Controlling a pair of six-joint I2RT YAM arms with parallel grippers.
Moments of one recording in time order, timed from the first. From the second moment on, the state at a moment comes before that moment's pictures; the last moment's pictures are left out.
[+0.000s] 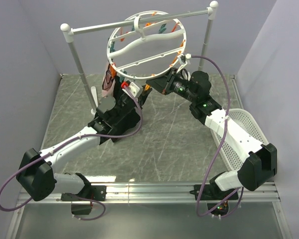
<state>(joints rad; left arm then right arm) -0.70 1.29 0.94 0.59 0.10 0.14 0.51 1.40 1.25 0.23 -0.44 0.72</state>
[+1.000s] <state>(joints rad) -0.63 1.29 1.18 -0.65 0.65 1.09 0.51 1.41 1.31 0.15 -0.44 0.60</state>
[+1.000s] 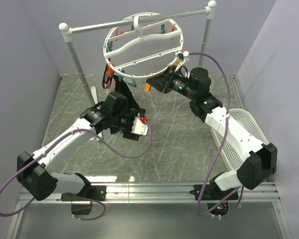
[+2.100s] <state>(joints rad) -0.79 1.71 1.48 -0.81 -0.04 1.32 0.55 1.41 1.34 0.04 -0.33 0.51</state>
